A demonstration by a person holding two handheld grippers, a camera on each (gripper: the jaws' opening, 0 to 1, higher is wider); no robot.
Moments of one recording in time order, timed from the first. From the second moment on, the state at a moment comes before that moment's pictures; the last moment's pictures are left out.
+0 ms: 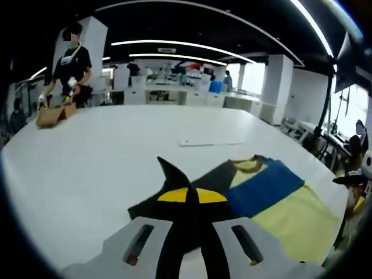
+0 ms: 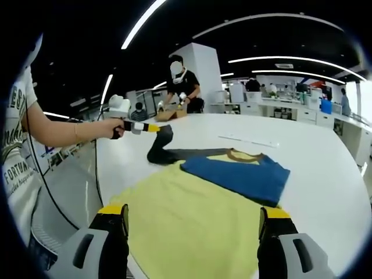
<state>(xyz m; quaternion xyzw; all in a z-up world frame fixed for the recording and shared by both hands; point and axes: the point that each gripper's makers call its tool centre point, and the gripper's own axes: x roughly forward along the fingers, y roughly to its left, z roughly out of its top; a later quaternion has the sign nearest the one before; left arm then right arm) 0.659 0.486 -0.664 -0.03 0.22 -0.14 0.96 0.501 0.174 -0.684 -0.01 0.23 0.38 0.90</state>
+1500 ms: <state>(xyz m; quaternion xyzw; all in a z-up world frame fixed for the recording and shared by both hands) 0.697 0.337 -0.630 -0.05 0.17 -0.27 0.95 0.506 0.165 -0.695 0.01 0.24 0.36 0.90</state>
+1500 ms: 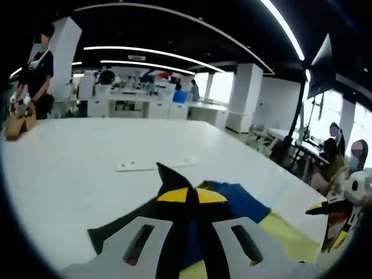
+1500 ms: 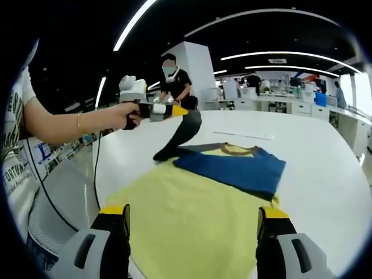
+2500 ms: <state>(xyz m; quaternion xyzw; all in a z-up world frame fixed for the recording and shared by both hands) 0.693 0.231 -0.631 -0.09 0.15 -0.38 0.91 0.509 0.147 -0.714 0.02 0.27 0.33 0.90</state>
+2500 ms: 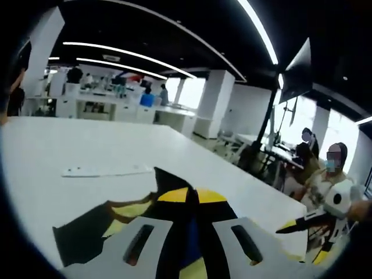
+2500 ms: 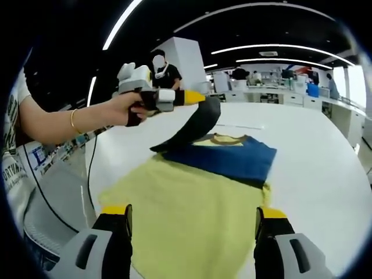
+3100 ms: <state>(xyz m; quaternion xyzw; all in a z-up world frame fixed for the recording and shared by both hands) 0.682 0.184 -0.658 -0.08 0.18 -0.43 0.88 0.508 0.133 -0.720 0.02 0.28 0.32 0.91</state>
